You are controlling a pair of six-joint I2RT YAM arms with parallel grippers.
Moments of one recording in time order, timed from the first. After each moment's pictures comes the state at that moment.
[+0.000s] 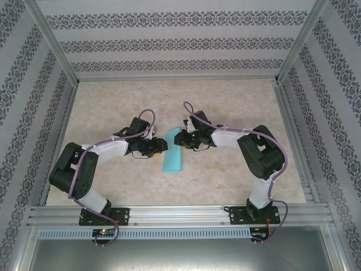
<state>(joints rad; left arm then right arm) -0.41 1.60 0.80 -0.20 0.54 -0.72 0.56 1.87 1.01 -0.06 -0.55 0.76</state>
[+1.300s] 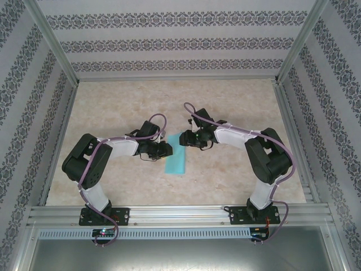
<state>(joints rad) -0.49 1.74 0.84 -0.12 0.50 -0.71 0.55 1.80 1.10 -0.37 -0.33 0.57</state>
